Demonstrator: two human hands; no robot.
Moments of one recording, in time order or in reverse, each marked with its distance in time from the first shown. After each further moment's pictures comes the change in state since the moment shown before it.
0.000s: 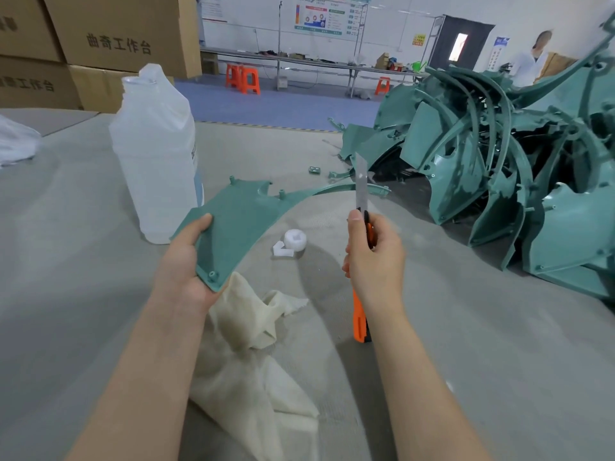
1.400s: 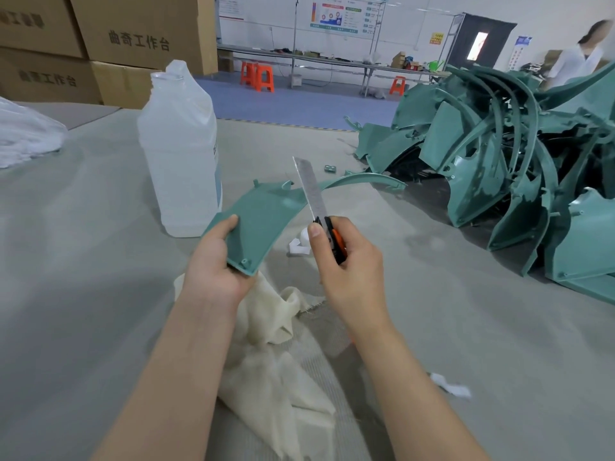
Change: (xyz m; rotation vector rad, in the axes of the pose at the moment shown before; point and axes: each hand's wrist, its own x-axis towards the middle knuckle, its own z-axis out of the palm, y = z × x) left_hand -0.003 -0.004 0.008 -0.182 0.048 -0.086; right_hand -0.029 -0.006 0.025 -0.097 -0.241 -0.273
